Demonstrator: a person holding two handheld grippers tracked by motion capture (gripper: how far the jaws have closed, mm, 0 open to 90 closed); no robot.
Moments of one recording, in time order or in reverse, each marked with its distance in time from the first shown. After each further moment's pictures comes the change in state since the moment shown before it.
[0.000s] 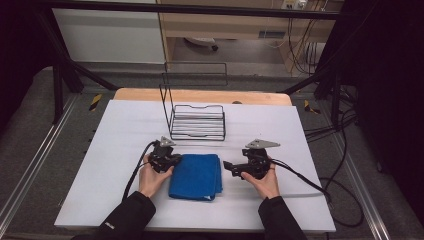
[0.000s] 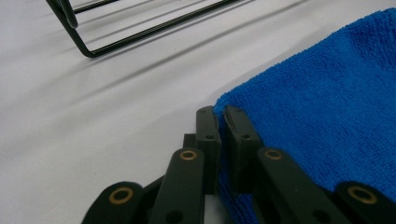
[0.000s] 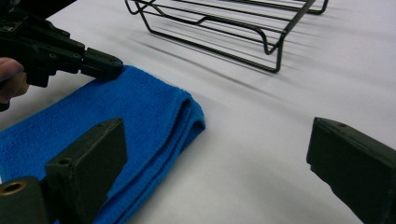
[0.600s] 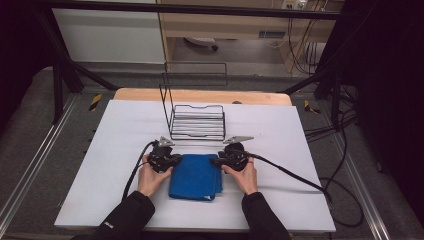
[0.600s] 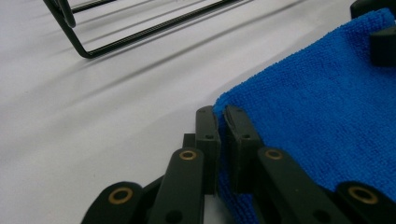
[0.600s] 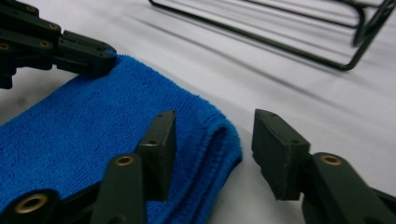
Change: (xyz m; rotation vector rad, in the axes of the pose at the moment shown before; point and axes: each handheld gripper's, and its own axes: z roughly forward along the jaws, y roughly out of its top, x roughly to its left) left arm 0.002 -0.002 0.000 -0.015 -0.022 0.005; right arm 0.016 0.009 0.062 0.132 0.013 0.002
